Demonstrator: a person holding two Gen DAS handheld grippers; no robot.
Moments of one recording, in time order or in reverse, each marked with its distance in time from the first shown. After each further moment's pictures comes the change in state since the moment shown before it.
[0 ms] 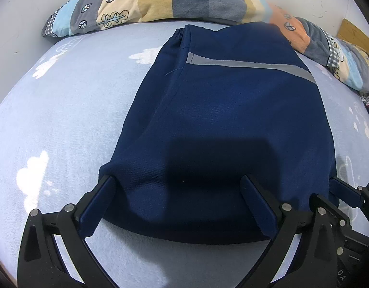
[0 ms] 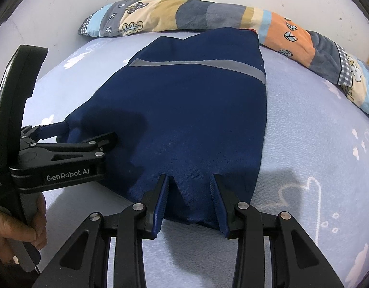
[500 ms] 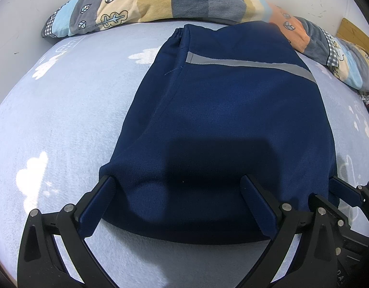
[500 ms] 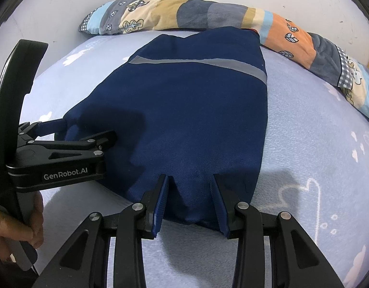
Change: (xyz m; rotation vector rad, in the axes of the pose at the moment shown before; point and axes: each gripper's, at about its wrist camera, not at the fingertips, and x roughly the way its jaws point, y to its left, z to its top) left arm 0.001 -0.001 0.000 0.003 -0.003 0.003; right arm 0.003 0.002 -0.001 -0.014 0.004 -0.016
